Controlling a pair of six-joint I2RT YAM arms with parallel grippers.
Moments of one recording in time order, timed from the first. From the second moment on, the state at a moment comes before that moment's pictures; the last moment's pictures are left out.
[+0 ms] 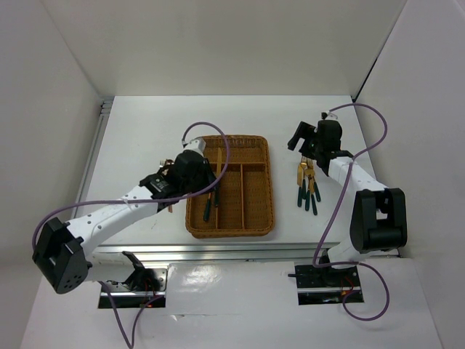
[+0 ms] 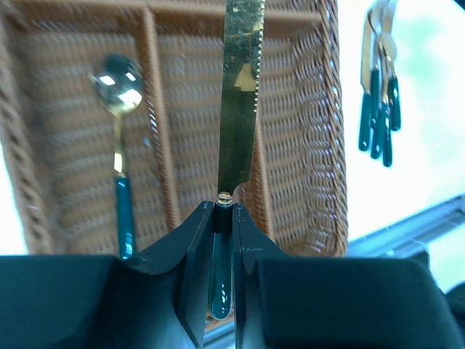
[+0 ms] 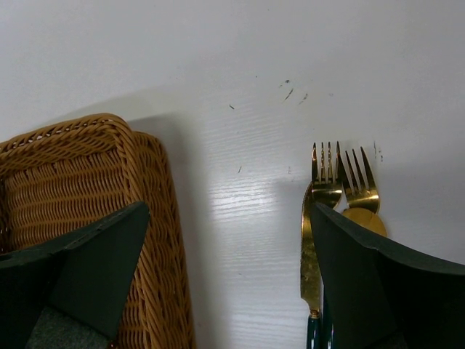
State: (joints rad) left arm -0.69 1.27 0.96 -0.35 -0.11 -0.75; right arm 0.05 1.52 0.96 -0.03 -0.04 0.45
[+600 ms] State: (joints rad) left arm -0.77 1.52 0.93 -0.22 -0.10 -0.85; right arm 0.05 1.49 0.92 -0.03 -0.04 0.45
